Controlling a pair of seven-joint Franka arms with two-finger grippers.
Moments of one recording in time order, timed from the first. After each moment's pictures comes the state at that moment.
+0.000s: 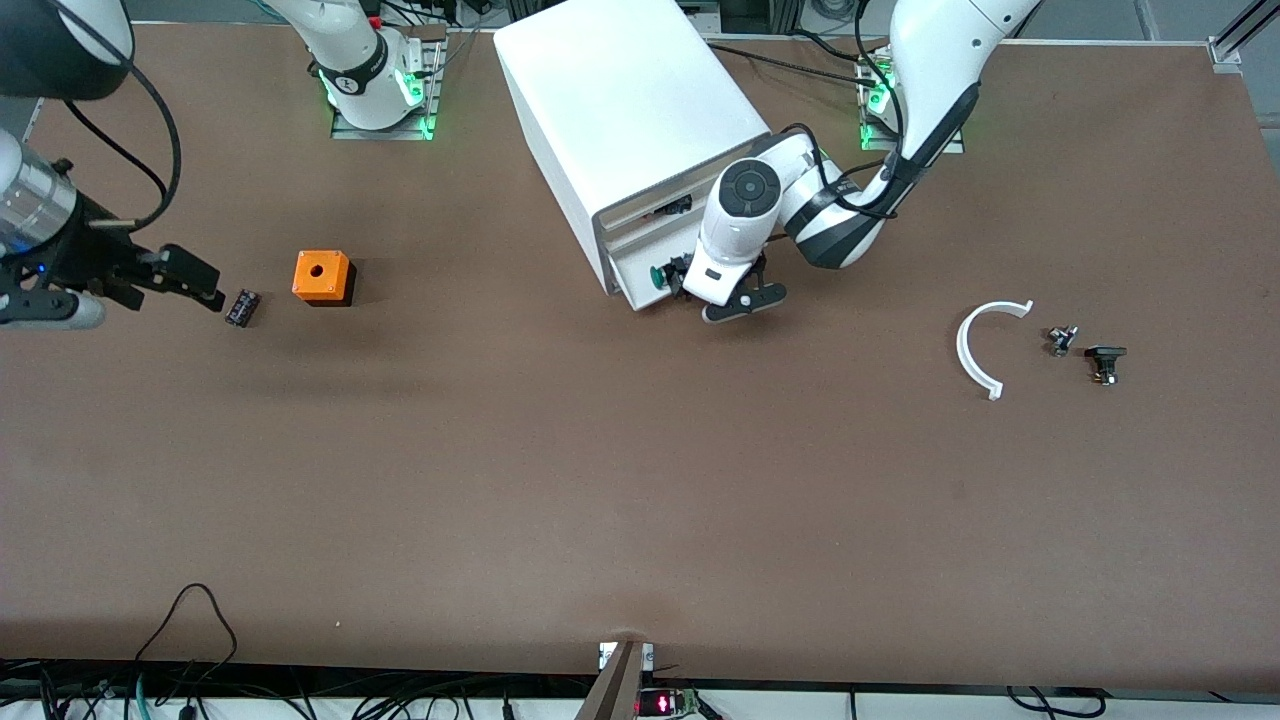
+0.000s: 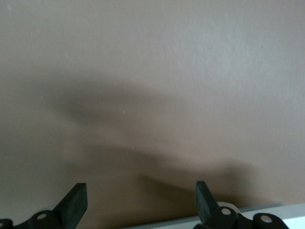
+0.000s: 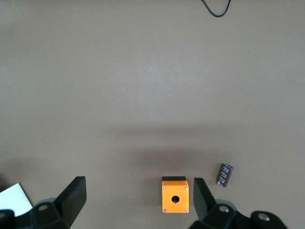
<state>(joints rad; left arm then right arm) -0.14 0.52 -0.63 -2.06 0.27 2.41 -1.26 0.01 0.04 0.03 -1.67 0.02 1.77 0.06</state>
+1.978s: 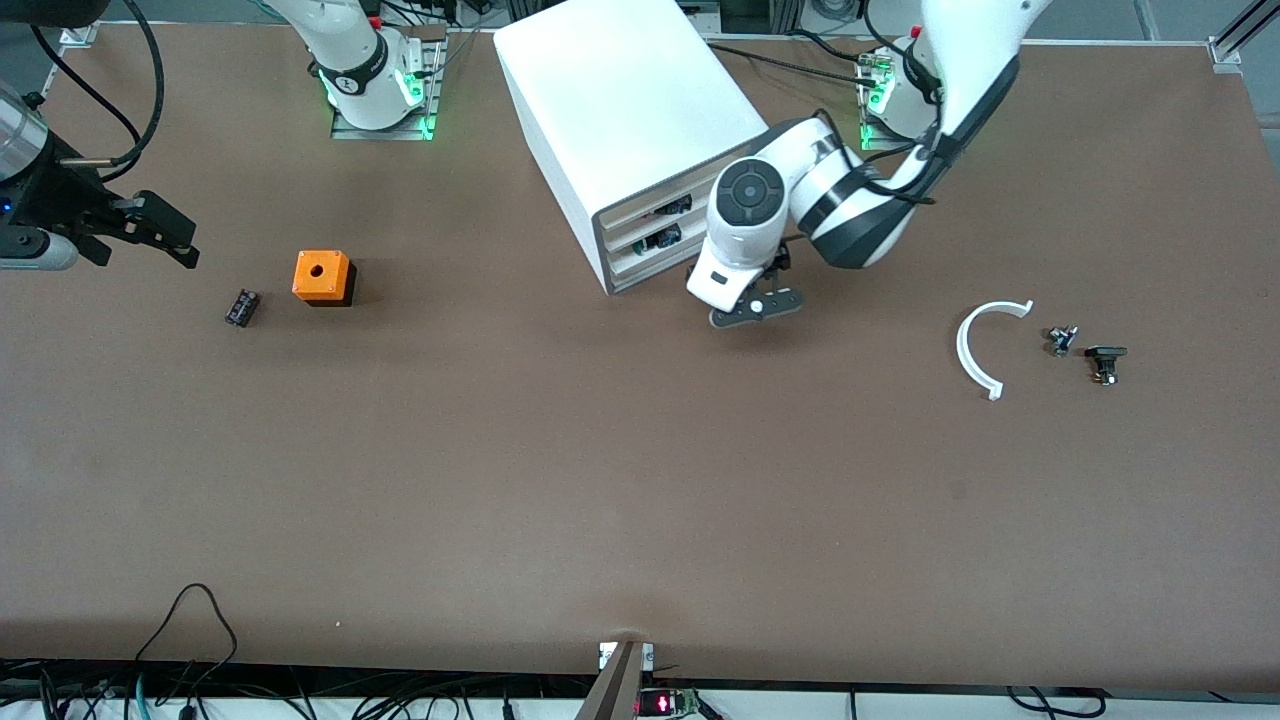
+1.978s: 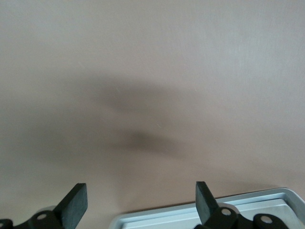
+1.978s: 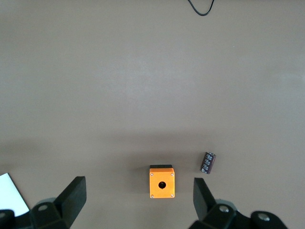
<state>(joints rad) -0.02 0.47 -0.71 -1.81 0.27 1.95 -1.04 0.01 -0.04 0.03 -1.69 -0.03 1.72 0.06</state>
